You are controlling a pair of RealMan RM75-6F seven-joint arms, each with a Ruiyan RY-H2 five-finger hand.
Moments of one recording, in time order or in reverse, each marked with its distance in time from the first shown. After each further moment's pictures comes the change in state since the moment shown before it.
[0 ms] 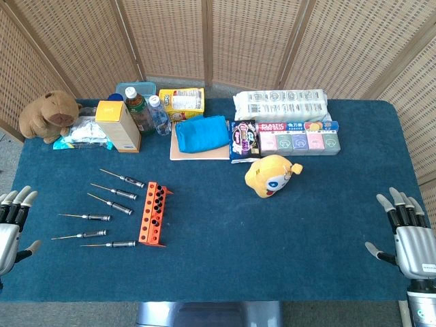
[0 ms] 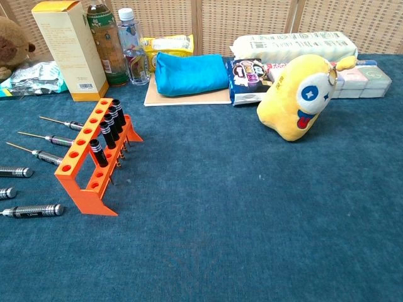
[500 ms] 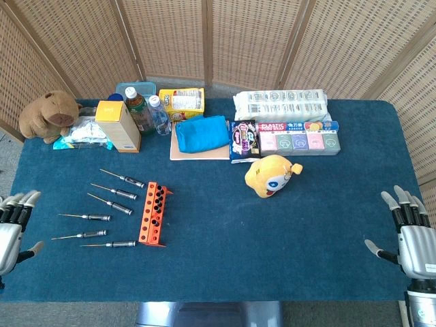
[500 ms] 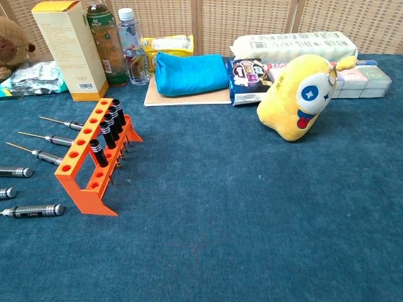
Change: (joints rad) left arm -0.013 0.005 0.002 -0.009 0.014 -0.025 -0.046; right arm -0.007 -0.001 0.014 -0.013 0.009 0.015 0.066
